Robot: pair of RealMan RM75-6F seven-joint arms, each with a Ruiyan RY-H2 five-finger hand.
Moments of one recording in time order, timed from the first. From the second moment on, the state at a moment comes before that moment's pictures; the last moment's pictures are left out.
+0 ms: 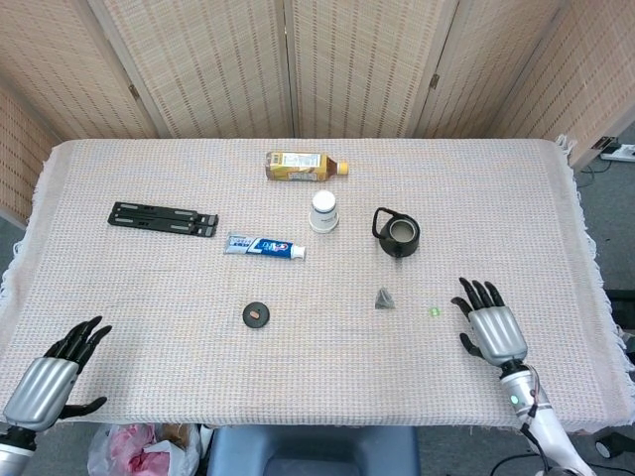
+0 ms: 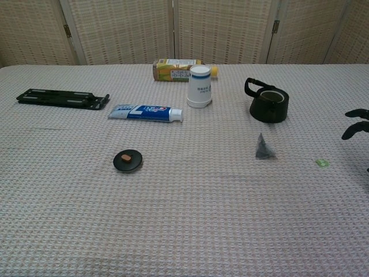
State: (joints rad) left arm -0.12 -1.03 0.10 -1.66 1.67 1.41 -0.01; right arm 0.29 -1.41 0.08 -1.48 -1.35 1.14 -0.37
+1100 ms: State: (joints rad) left arm -0.12 -1.01 0.11 -1.64 1.68 1.42 -0.08; right arm 0.38 -1.59 0.08 -1.26 -1.35 1.12 -0.36
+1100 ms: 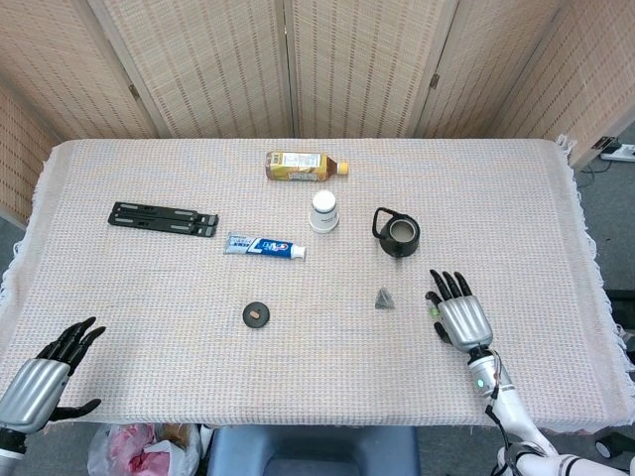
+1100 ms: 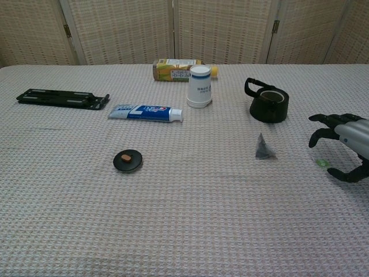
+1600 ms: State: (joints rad) left arm -0.12 -1.01 0.11 -1.64 1.68 1.41 -0.08; right arm 0.40 -1.62 0.09 -1.23 -1.30 1.10 -0.40
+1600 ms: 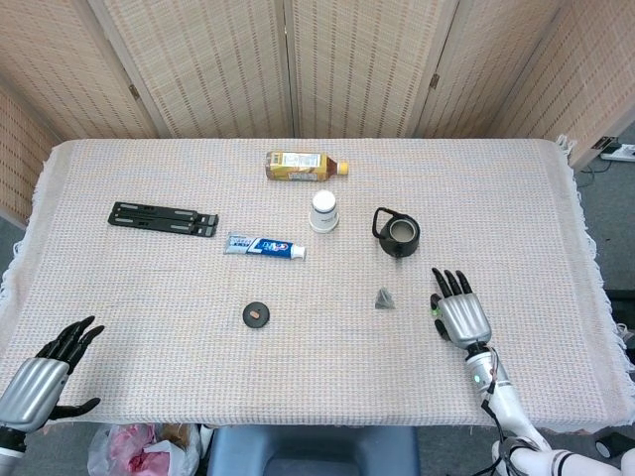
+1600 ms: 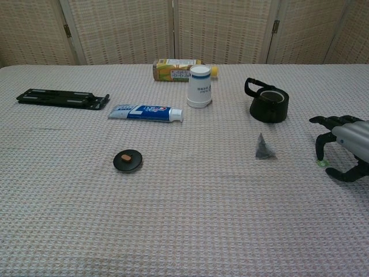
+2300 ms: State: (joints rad) left arm -0.13 -1.01 0.10 -1.64 1.67 1.40 -0.08; right arm 0.42 -1.65 0.10 -1.19 -1.28 1.09 -0.40
